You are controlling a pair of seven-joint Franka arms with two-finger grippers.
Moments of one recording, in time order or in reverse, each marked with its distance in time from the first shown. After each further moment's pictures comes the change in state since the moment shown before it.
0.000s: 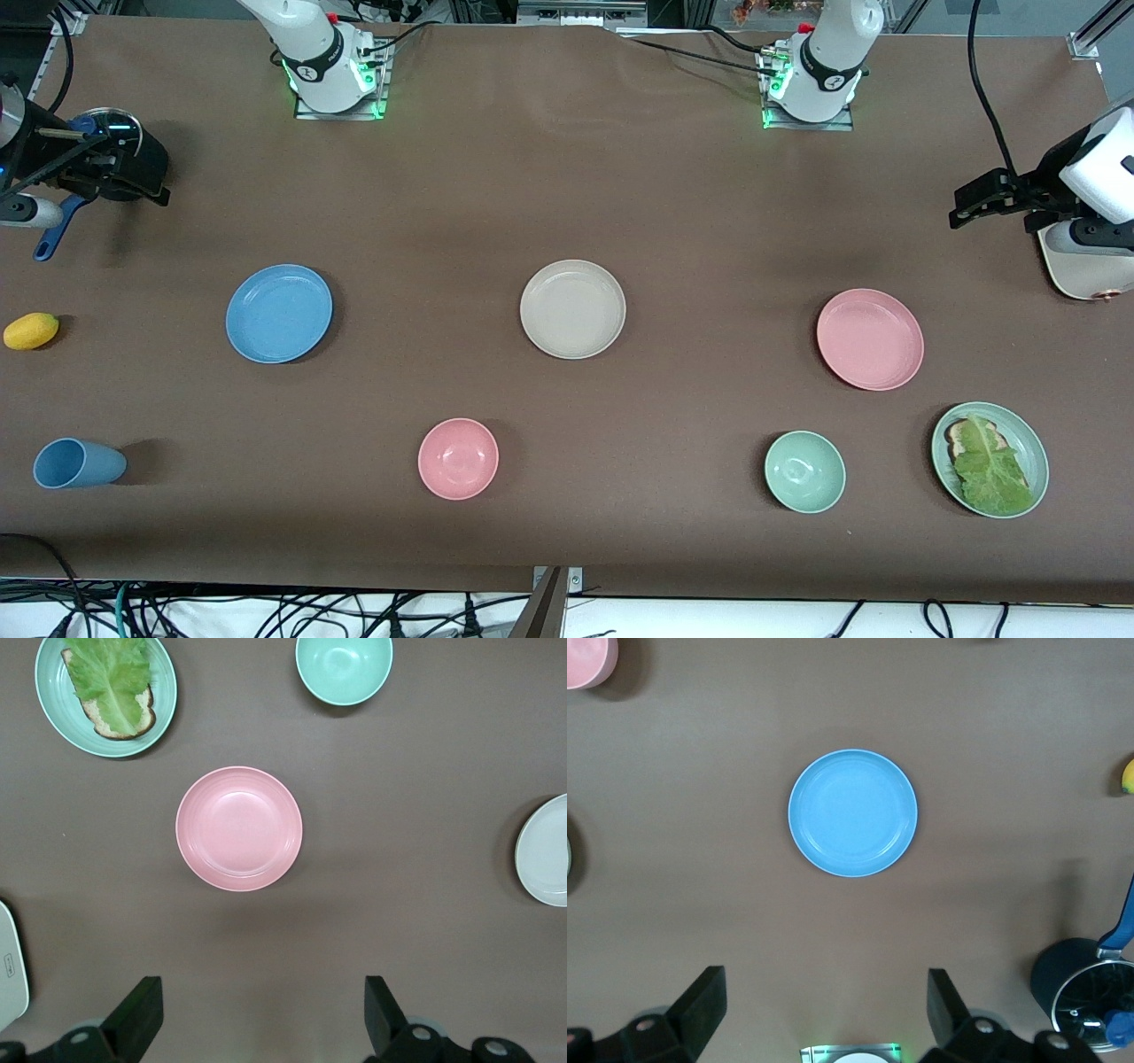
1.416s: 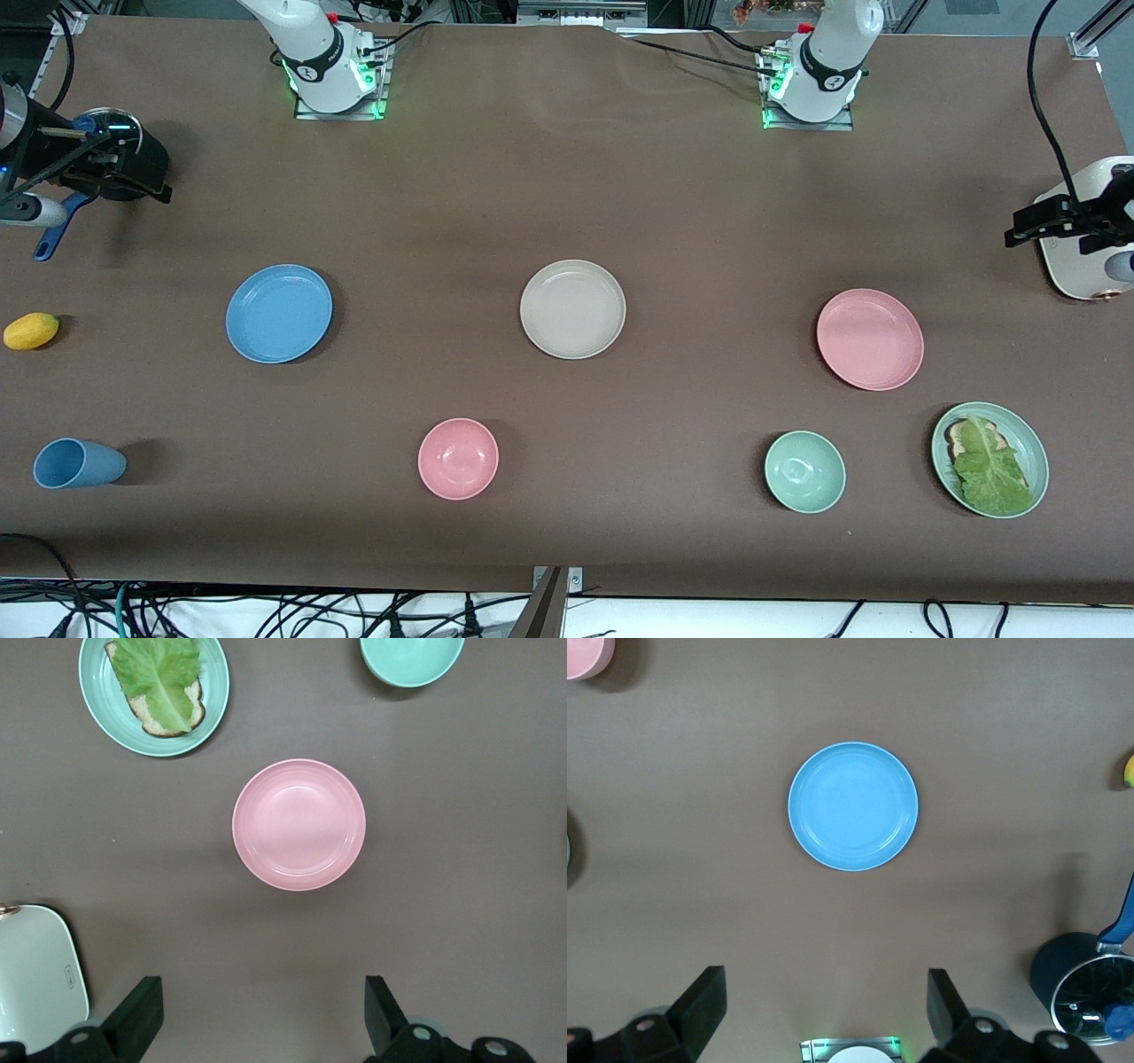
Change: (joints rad) left arm 0.143 0.089 0.015 0.034 0.032 0.009 0.218; right arm 0.002 0.000 0.000 0.000 0.000 -0.016 0.000
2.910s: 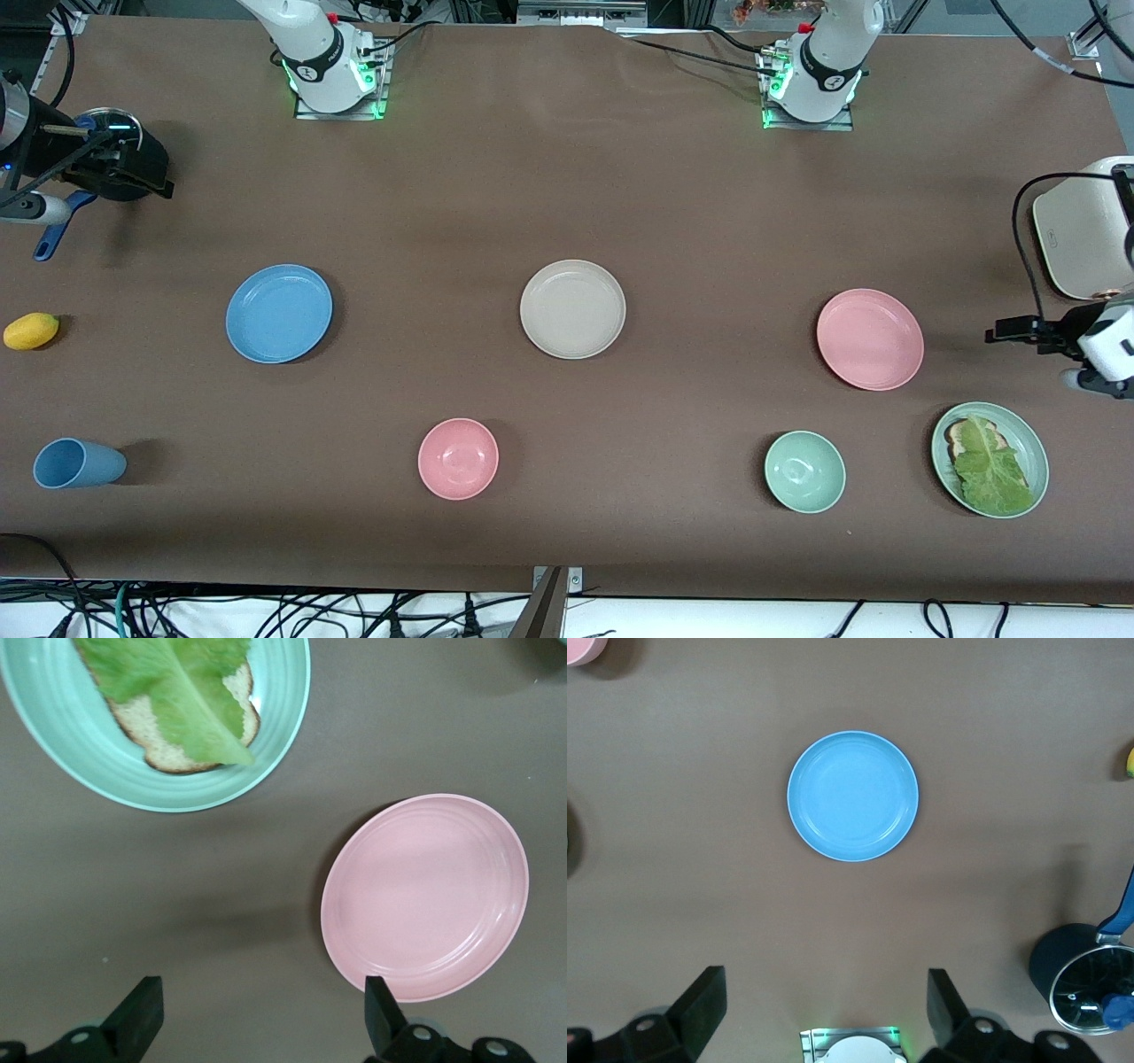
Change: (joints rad) left arm 0.192 0.440 -0.021 0.004 -0.084 0.377 0.284; right arm 0.001 0.000 0.000 0.003 0.000 -0.023 0.000
